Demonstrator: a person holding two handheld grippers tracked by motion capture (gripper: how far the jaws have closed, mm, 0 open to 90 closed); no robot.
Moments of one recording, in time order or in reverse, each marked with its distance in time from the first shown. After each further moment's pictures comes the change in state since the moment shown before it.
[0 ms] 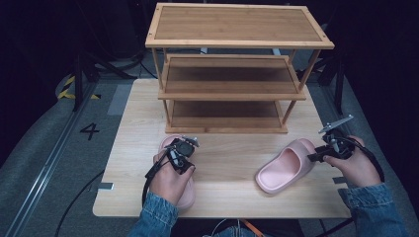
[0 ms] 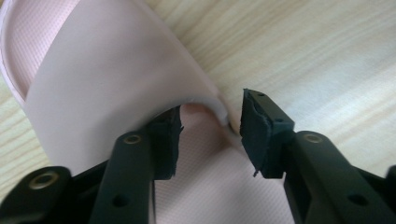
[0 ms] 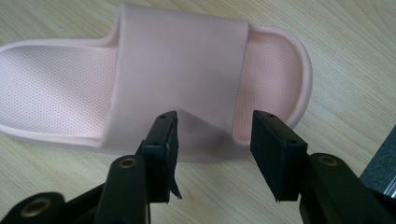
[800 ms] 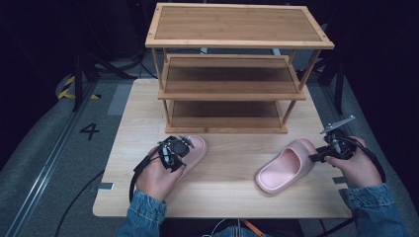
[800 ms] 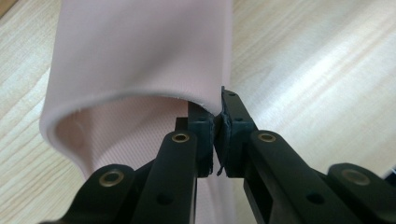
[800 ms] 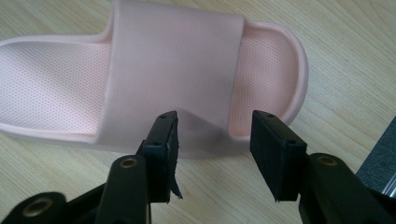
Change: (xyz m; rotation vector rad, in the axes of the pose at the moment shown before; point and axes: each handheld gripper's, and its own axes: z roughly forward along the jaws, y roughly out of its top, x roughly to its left) left arm 0.018 -0.005 -0.028 0.063 -0.127 0.161; right arm -0.002 -0.003 -0.001 -0.002 -0.002 0.005
